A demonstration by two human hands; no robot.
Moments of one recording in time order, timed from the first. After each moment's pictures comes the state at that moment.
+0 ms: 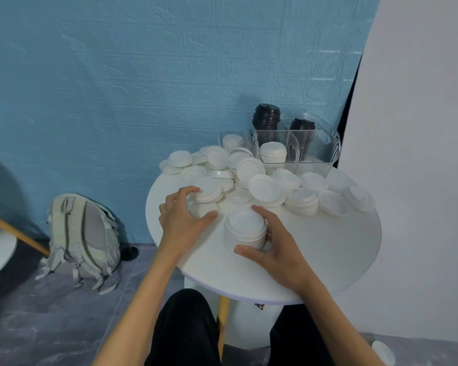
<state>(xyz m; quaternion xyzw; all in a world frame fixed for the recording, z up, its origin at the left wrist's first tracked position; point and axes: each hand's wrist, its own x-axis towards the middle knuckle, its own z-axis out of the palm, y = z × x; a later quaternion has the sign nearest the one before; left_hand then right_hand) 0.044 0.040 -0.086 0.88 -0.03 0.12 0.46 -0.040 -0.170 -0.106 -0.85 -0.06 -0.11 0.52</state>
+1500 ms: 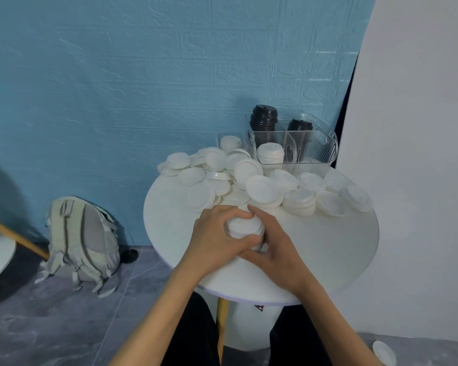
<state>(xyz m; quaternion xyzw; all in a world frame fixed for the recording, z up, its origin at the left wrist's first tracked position) -0.013 -0.003 -0.053 0.87 -0.19 0.03 0.45 -0.043 -0.171 -0.105 -0.84 -0.10 -0.13 0.51</state>
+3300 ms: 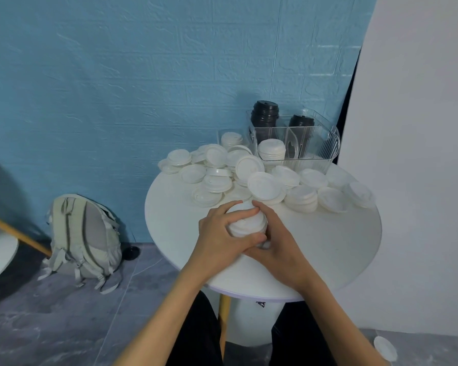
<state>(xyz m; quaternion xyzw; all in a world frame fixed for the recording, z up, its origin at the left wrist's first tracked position) -0.008 -0.009 -0.075 0.84 -0.21 0.04 0.51 -0.039 -0.172 -0.111 -0.83 -0.08 -0.10 0.55</state>
